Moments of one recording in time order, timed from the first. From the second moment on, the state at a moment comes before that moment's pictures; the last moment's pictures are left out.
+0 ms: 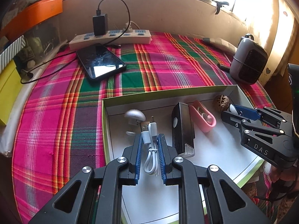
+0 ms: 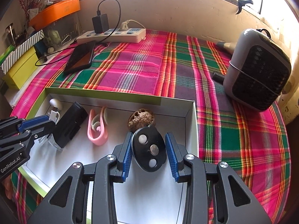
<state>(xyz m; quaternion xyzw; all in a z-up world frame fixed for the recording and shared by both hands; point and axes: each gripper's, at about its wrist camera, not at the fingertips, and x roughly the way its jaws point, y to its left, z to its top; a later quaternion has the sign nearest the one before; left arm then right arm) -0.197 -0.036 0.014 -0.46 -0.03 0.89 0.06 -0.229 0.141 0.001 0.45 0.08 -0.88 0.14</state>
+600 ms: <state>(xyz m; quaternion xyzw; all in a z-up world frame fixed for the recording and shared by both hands) -0.197 -0.037 0.013 -0.46 -0.02 0.89 0.05 -0.228 0.142 0.001 0.45 0.08 -0.88 0.13</state>
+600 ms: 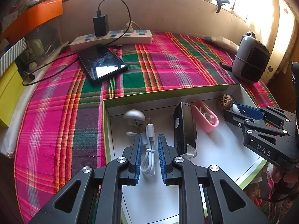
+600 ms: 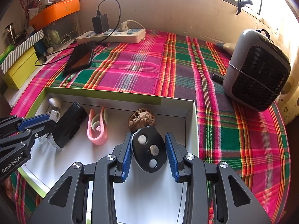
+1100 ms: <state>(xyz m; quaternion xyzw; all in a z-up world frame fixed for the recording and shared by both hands) -0.195 -0.036 0.014 -0.46 -0.02 0.89 0.05 -0.225 0.145 0.004 0.45 0.06 -0.88 0.13</state>
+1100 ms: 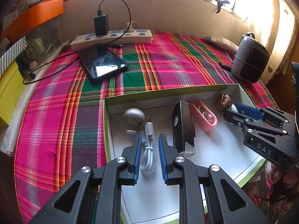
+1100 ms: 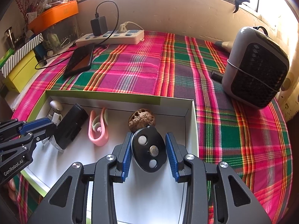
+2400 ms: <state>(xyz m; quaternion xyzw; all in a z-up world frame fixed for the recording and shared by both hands) -0.119 -0.027 0.043 -0.42 -0.04 0.91 0.06 -0.148 0.141 0.040 0.38 0.07 -0.91 0.12</state>
